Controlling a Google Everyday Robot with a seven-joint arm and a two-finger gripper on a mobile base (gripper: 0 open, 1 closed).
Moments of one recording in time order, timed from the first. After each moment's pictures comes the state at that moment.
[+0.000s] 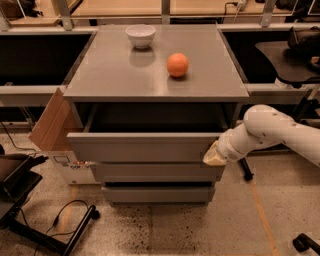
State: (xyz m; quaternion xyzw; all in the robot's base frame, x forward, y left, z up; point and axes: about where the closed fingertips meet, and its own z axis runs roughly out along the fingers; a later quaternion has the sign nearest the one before) arm 0.600 -0.185 0.619 -0.60 0.76 0.09 0.24
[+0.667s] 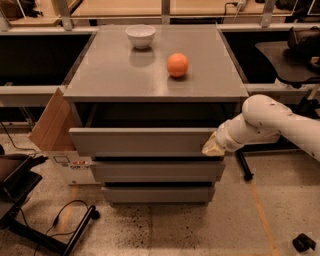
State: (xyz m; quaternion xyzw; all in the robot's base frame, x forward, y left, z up) arm 0.633 -0.182 0.633 -0.60 0.75 0.09 0.25
